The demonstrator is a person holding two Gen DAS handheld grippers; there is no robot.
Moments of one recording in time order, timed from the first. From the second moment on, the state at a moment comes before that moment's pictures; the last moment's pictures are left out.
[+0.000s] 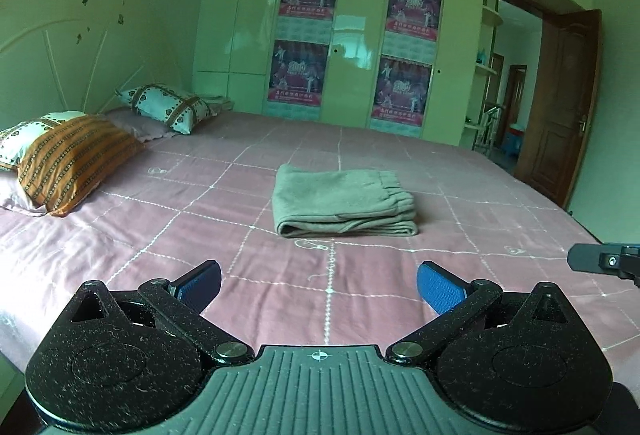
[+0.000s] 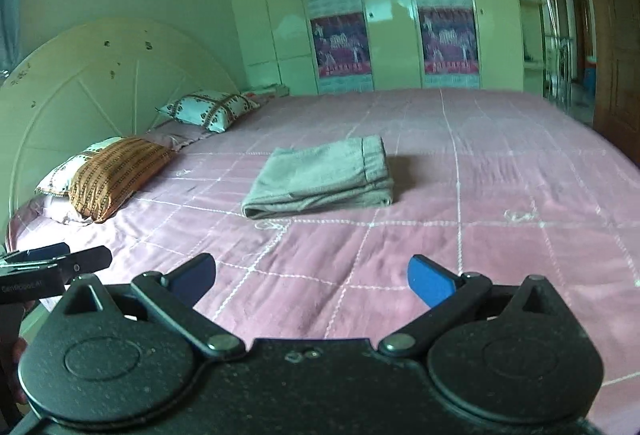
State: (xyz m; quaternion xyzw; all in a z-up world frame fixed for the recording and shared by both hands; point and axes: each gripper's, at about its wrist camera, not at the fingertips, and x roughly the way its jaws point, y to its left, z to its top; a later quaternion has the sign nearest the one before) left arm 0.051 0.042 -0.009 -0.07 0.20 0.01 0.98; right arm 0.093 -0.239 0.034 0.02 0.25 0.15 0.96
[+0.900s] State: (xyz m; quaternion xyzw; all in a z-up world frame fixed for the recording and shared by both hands) left arm 0.001 0.011 0.038 -0.06 0.15 -0.03 0.99; right arm 0.035 -0.223 0.068 -0.01 0.19 0.13 0.97
